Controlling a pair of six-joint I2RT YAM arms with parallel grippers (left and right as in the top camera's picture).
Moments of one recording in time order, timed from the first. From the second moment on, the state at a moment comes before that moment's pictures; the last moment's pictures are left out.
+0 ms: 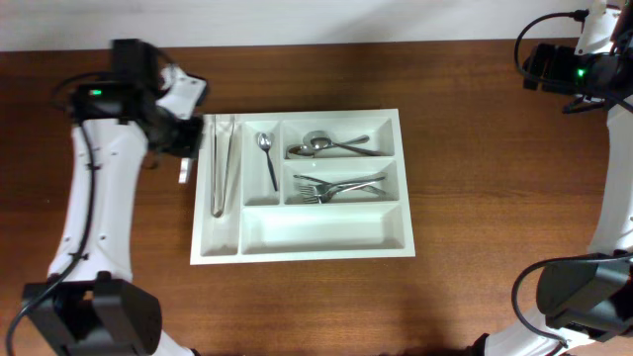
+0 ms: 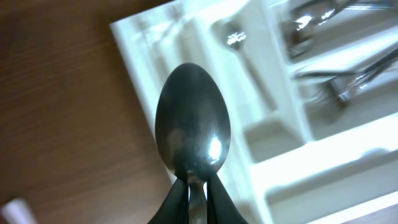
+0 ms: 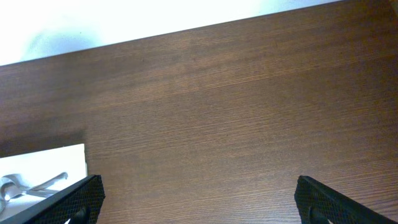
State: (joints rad) left arm 0.02 1.76 1.74 -1.22 0.13 0.32; right arm -0.32 1.84 2.00 -1.04 -0.16 -0.08
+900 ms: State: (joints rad) left arm -0.26 2.05 1.63 -0.93 0.18 -0.07; right arm -0.32 1.84 2.00 -1.04 -0.16 -0.08
